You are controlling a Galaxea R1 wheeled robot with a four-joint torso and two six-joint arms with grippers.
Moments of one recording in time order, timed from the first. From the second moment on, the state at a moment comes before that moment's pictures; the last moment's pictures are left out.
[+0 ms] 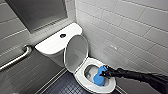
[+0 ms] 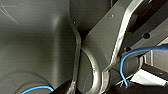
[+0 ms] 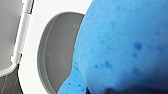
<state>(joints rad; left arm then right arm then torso) 1.51 2.76 -2.11 0.26 -0.09 -0.16 -0.39 2.72 -1.98 -0.28 -0.39 0.78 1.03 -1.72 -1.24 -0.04</state>
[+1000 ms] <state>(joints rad) 1.50 2.81 -2.18 0.26 -0.09 -0.16 -0.21 2.83 -2.06 -0.30 -0.39 0.79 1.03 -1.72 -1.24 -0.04</state>
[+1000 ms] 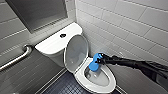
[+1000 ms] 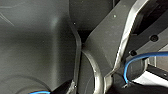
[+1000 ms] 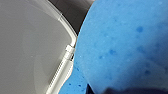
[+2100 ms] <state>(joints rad) 1.50 2.79 -2.18 0.26 -0.09 -0.16 -0.38 2.80 -2.19 -0.24 -0.13 0.92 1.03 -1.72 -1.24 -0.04</state>
